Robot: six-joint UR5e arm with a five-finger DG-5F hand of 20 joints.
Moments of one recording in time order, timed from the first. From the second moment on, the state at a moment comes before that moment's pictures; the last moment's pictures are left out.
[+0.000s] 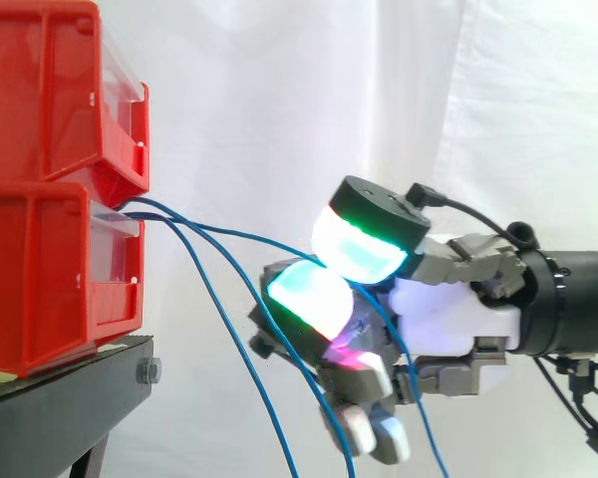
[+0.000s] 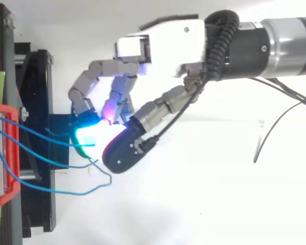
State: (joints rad) arm -0.01 -2.37 -1.12 -2.78 -1.71 -0.20
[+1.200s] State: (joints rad) arm 0.00 -2.21 -1.26 -3.04 -1.71 -0.29
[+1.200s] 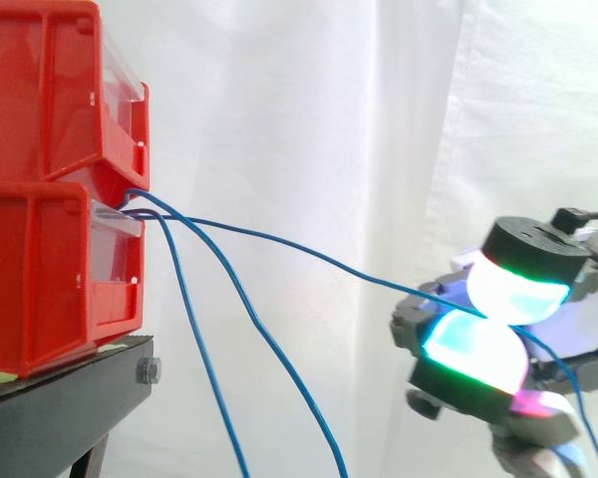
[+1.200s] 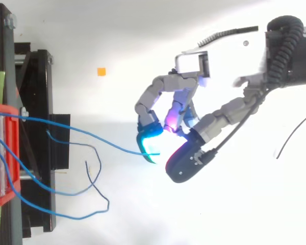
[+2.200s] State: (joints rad) arm 0.04 -2.06 -1.64 -2.73 -1.55 -0.22
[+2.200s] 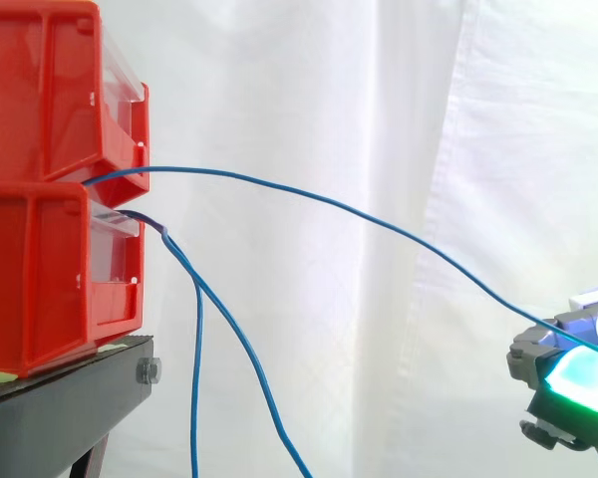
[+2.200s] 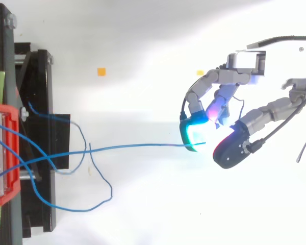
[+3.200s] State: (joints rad) arm 0.04 -2.06 -1.64 -2.73 -1.54 -0.22
